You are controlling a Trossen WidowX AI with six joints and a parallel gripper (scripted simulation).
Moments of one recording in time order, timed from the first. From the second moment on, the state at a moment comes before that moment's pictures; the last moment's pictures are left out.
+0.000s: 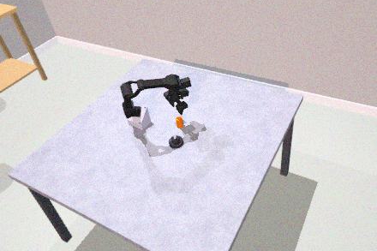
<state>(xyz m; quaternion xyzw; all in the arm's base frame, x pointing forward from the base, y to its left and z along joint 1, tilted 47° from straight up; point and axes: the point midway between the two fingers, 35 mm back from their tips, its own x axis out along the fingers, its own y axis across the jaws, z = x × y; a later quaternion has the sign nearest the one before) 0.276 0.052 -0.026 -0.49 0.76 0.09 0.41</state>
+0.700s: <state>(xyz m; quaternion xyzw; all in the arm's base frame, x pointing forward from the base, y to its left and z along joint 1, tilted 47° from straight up) 0.277 0.053 -0.024 -0.29 0.73 -0.24 0.58</state>
